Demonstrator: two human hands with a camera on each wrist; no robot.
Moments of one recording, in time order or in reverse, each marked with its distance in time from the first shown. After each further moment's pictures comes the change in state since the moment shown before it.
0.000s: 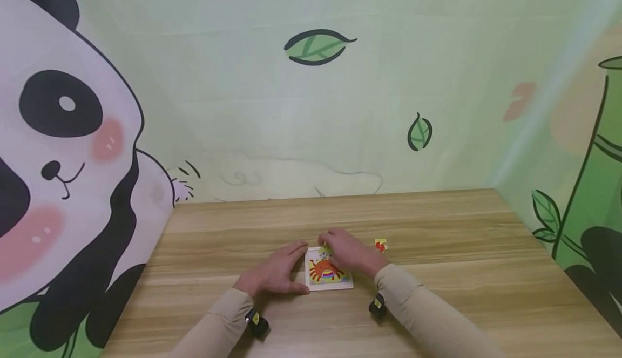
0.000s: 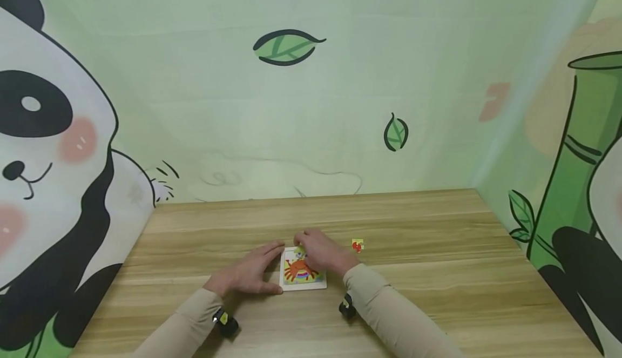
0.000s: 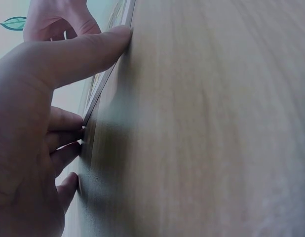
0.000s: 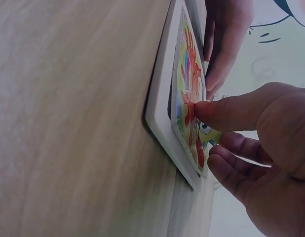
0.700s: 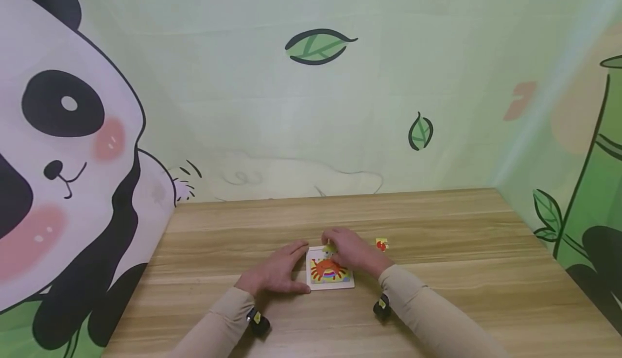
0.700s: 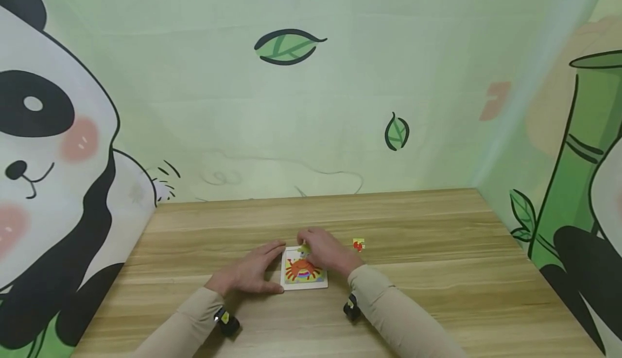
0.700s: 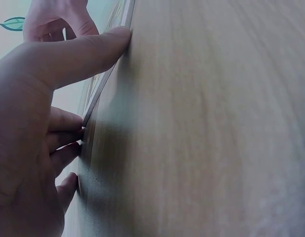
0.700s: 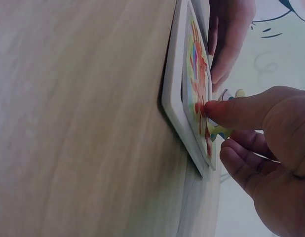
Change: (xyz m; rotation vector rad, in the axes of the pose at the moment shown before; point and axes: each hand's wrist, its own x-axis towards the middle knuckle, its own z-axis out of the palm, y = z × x) left_hand -0.001 0.002 -0.002 0.011 -0.006 -0.006; right_hand -0.001 0.008 0.002 0.046 0.049 -0.023
